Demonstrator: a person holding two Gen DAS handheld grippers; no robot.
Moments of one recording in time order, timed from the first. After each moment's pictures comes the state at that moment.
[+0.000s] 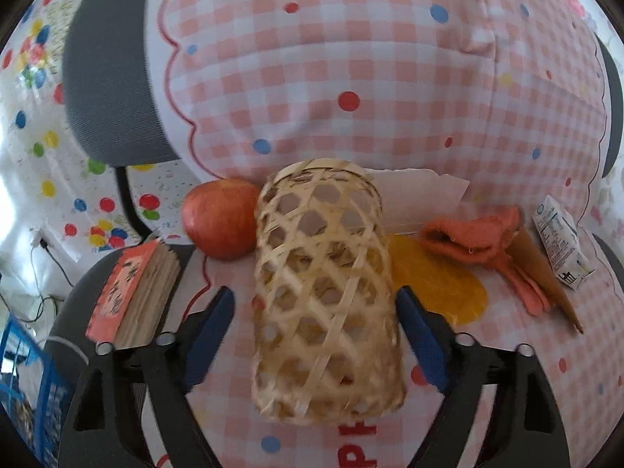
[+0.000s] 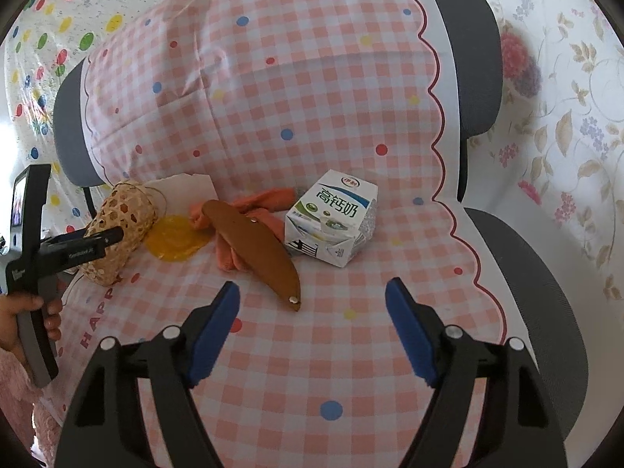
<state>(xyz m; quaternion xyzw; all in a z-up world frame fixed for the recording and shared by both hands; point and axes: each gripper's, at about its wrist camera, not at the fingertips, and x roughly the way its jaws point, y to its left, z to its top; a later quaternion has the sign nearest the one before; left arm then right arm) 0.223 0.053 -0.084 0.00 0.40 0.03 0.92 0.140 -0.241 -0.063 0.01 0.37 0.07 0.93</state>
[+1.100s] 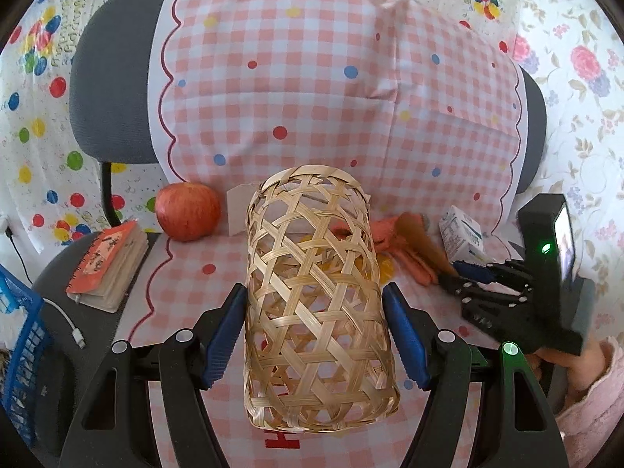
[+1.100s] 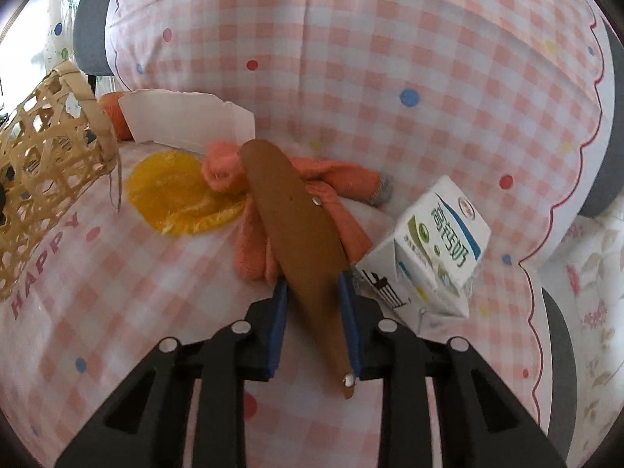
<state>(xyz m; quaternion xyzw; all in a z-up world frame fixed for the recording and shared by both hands) 0.139 0.039 -0.054 -0.06 0.33 -0.05 0.94 0.224 -0.158 -0.109 -0.15 0.42 0.14 0.88</state>
